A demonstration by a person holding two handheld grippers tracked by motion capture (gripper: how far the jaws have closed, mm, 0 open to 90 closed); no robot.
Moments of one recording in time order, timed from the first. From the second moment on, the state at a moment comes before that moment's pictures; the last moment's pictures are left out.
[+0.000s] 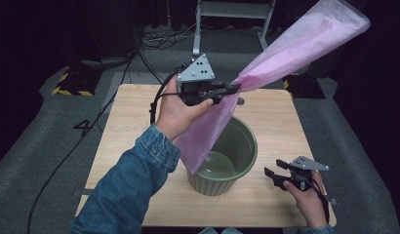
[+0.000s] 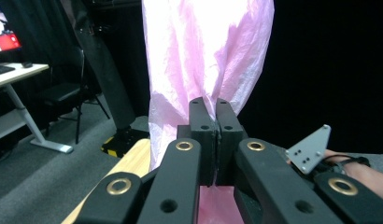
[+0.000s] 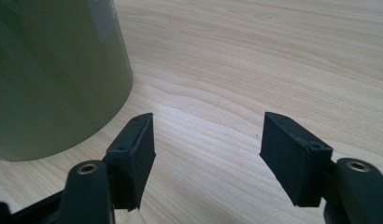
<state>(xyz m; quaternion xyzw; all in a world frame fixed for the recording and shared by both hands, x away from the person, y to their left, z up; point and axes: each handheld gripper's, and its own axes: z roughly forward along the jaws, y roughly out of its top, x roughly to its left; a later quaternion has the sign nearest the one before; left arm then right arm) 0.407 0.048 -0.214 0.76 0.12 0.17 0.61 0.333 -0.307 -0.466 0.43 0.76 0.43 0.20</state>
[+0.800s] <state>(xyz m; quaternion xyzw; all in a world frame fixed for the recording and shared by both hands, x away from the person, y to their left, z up) 0.415 0.031 -0.271 0.78 0.12 0.13 0.60 0.328 -0.310 -0.464 0.44 0.76 0.43 0.20</state>
